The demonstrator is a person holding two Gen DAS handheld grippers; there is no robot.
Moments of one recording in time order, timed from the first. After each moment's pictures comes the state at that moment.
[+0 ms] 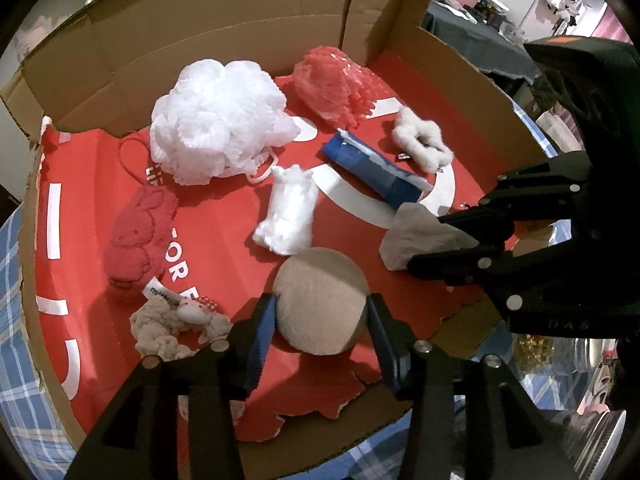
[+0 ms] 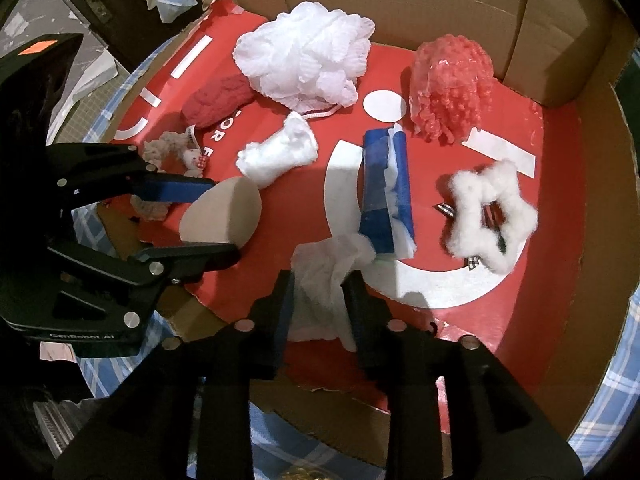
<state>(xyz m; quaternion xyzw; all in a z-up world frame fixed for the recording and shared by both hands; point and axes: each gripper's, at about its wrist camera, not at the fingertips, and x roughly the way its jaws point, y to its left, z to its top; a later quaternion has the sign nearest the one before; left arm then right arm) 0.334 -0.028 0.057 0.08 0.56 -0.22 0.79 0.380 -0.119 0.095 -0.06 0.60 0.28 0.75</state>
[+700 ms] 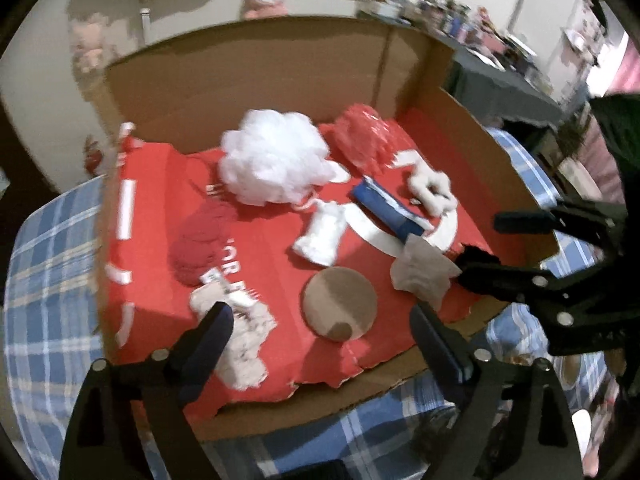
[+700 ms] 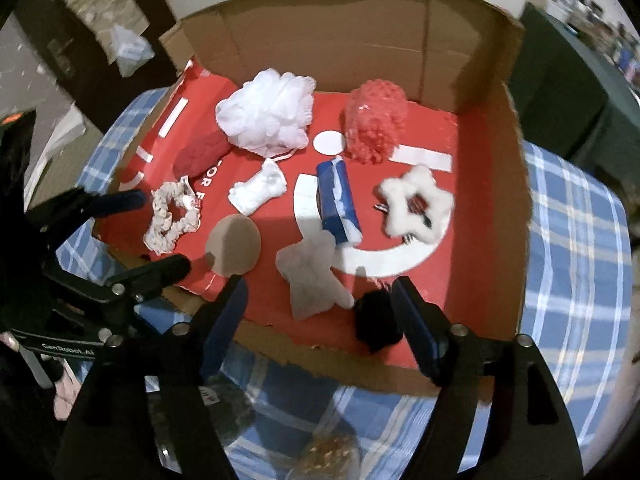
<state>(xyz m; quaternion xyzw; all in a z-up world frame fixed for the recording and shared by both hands) 0.306 -0.004 0.101 0.04 0.51 -0.16 0.84 0.347 -0.157 0.149 -0.01 0.56 0.18 0.81</state>
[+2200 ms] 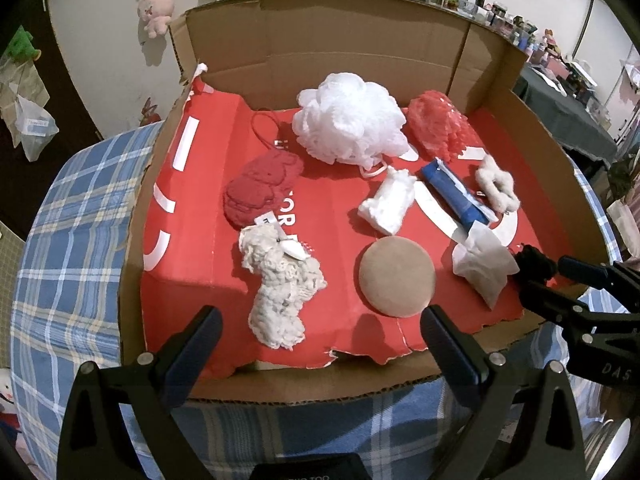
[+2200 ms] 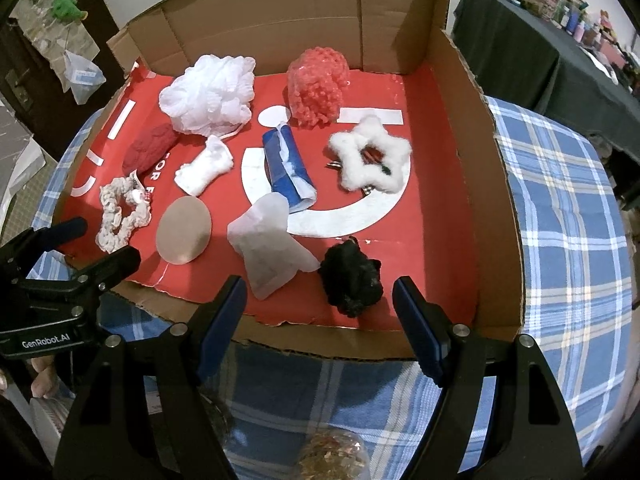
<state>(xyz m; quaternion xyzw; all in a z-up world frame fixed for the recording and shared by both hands) 0.289 0.012 0.077 0.01 0.52 -0.04 0.85 0.327 -0.165 0.116 0.01 0.55 0.09 0.83</state>
